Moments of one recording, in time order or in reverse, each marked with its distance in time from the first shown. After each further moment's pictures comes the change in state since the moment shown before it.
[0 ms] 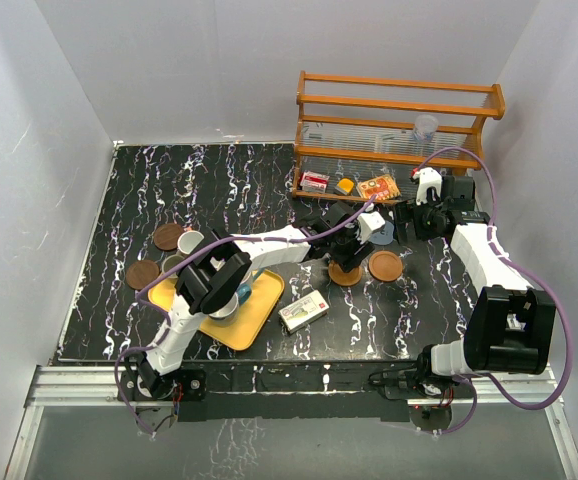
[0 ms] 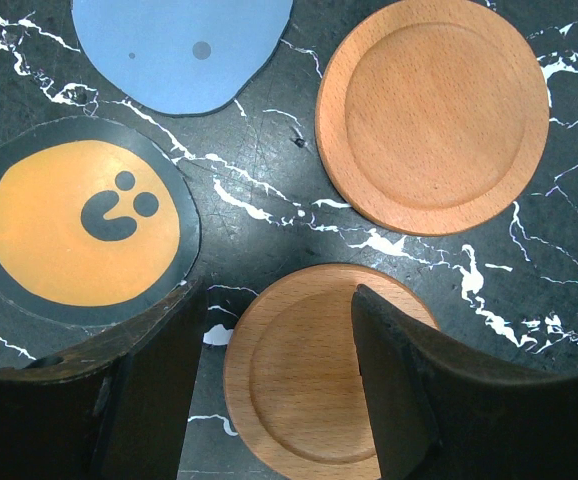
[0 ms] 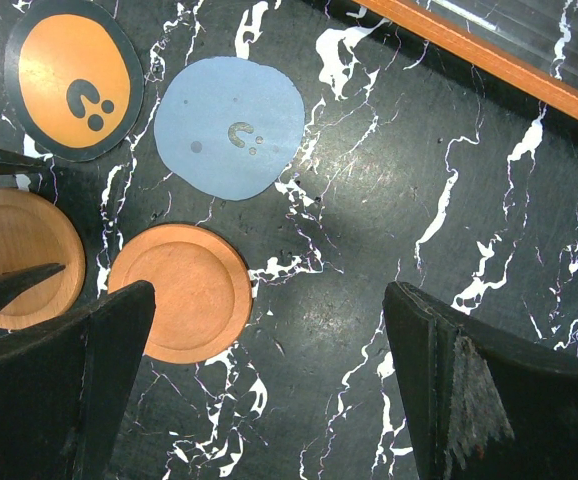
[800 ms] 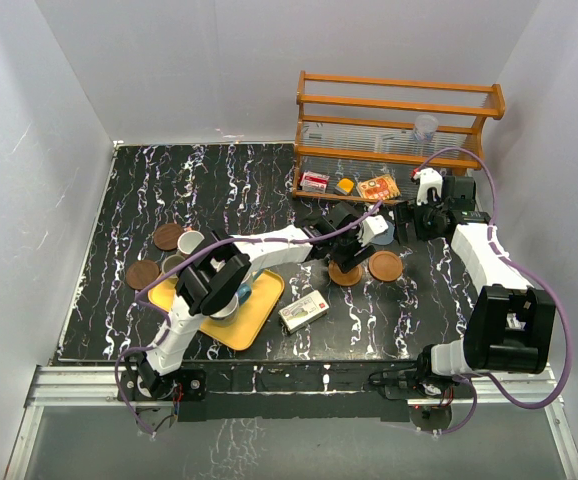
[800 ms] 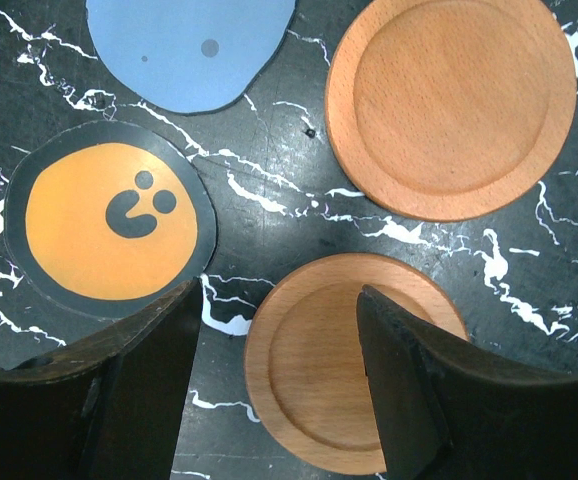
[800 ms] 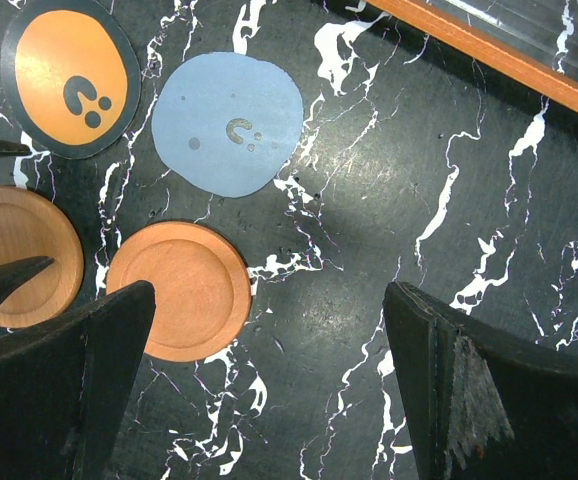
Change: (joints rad) left arm -0.006 -0.008 0.015 -0.034 -0.054 0.089; right arm -0.006 0.003 0.000 -0.003 -0.003 0.000
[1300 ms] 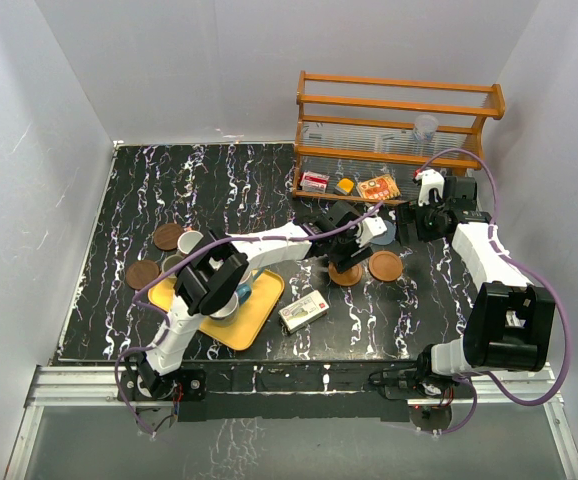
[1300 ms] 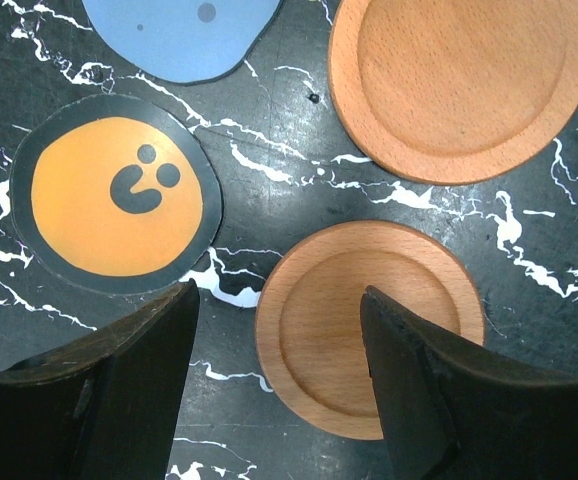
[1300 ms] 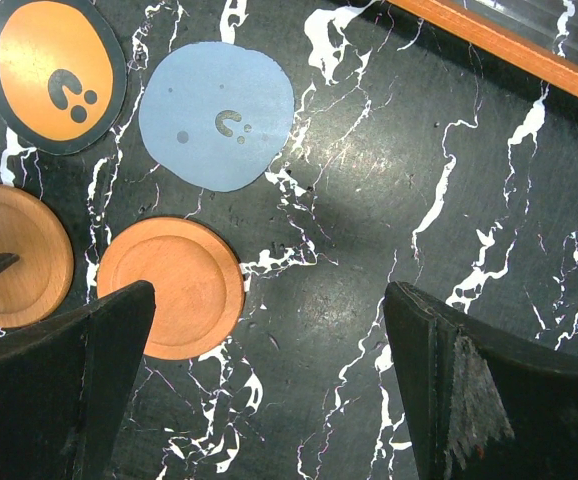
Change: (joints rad) left arm 0.007 -0.010 0.029 -0.105 -0.001 0.060; right arm -0.014 0.015 0.000 -0.005 0.000 0.000
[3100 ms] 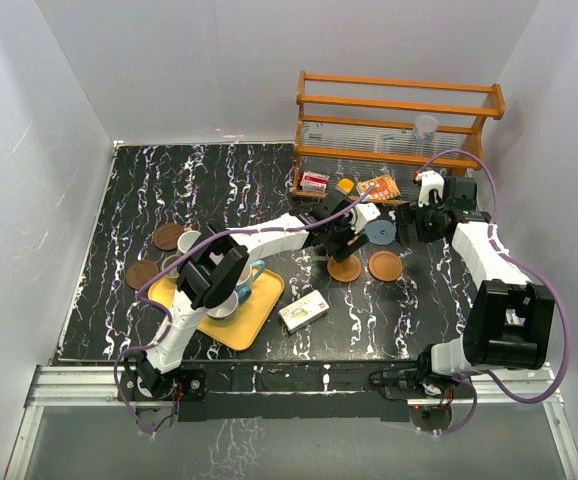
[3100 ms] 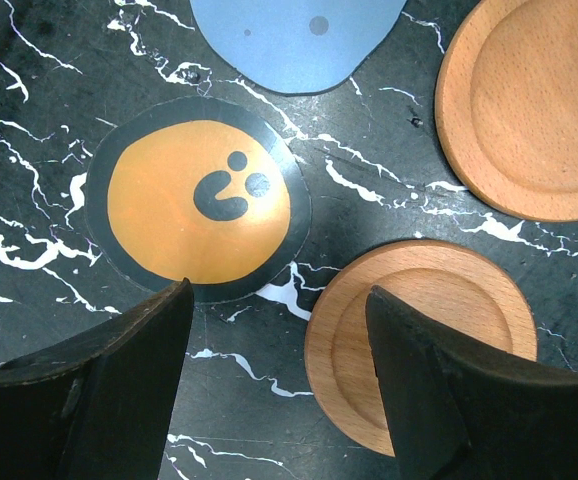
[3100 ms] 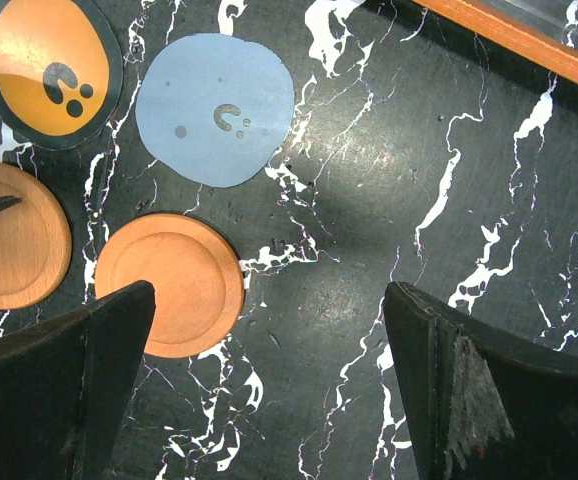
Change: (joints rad) left arm 0.051 0.050 0.071 -0.002 0.013 -0.044; right arm -0.004 0.010 0.000 -0.005 -0.001 -0.001
